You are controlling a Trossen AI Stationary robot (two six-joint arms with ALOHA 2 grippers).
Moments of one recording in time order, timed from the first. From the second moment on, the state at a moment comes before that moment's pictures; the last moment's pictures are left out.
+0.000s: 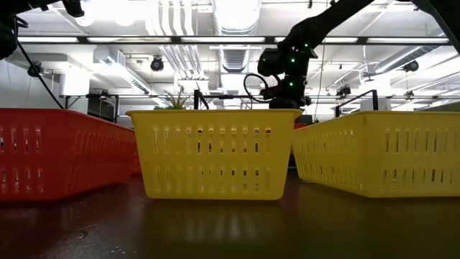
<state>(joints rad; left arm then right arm) -0.42 0.84 0.17 1.55 -0.66 0.77 -0.63 1.89 1.53 -0.87 0.21 -0.15</state>
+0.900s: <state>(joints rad) -0.42 0.84 0.18 1.55 -0.66 0.77 -0.46 1.71 1.55 -0.91 0.23 -0.04</state>
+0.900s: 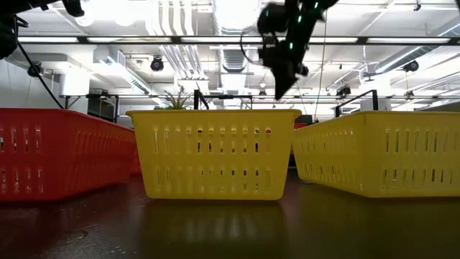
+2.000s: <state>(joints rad) -0.42 0.84 0.18 1.55 -0.66 0.76 0.17 1.65 1.45 -0.68 0.15 0.18</state>
